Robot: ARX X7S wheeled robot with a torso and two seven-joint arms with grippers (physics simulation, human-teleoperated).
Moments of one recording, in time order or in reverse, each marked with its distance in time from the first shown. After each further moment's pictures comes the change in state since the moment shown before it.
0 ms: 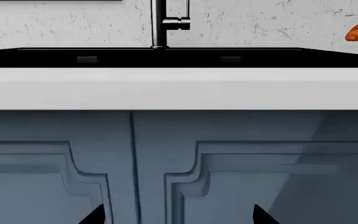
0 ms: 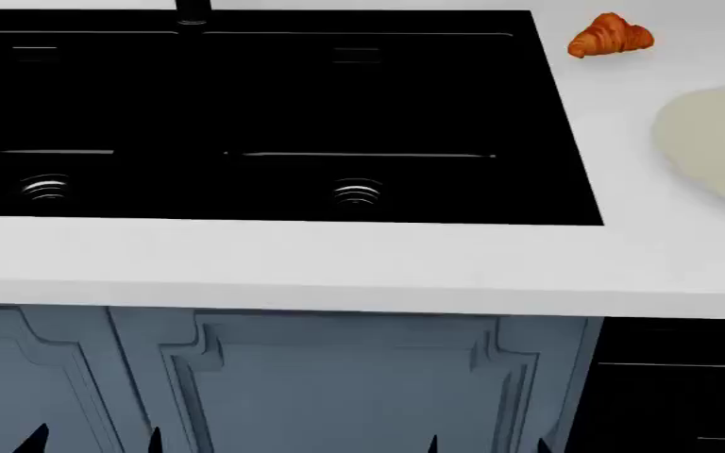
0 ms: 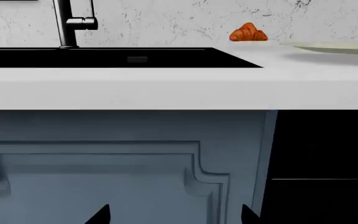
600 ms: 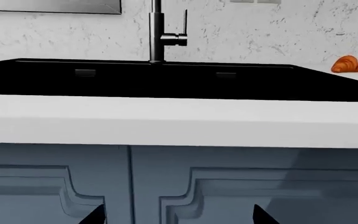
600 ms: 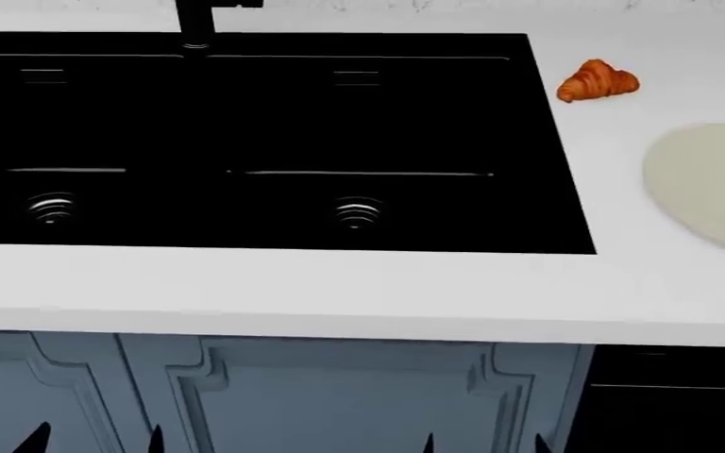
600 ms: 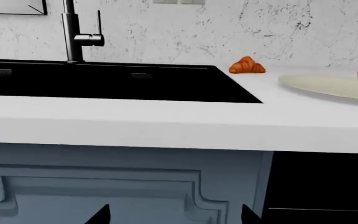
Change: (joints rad) left arm 0.005 -0.054 0.064 0.018 -0.077 0.006 -0.053; right arm -0.006 0.060 -0.075 -0.012 0.029 -0.021 0.065
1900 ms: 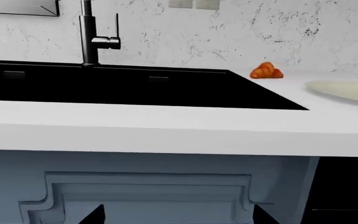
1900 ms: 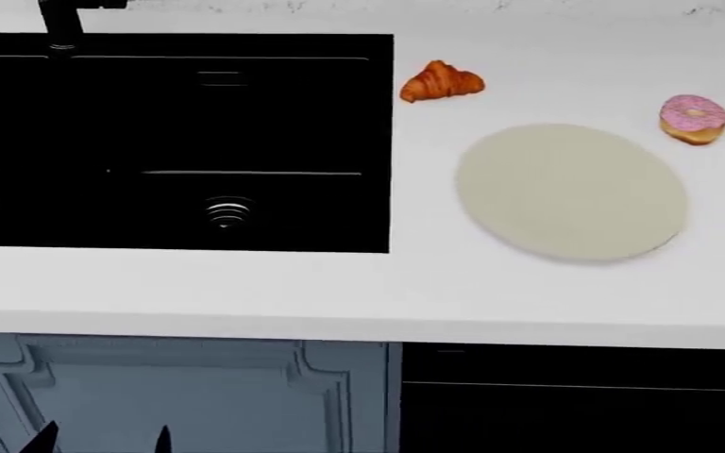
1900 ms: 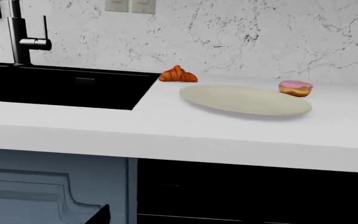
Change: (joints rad) left arm 0.009 -0.068 0.094 0.022 -0.082 0.025 -0.070; right arm -0.003 0.075 -0.091 -0.014 0.028 -0.035 0.087
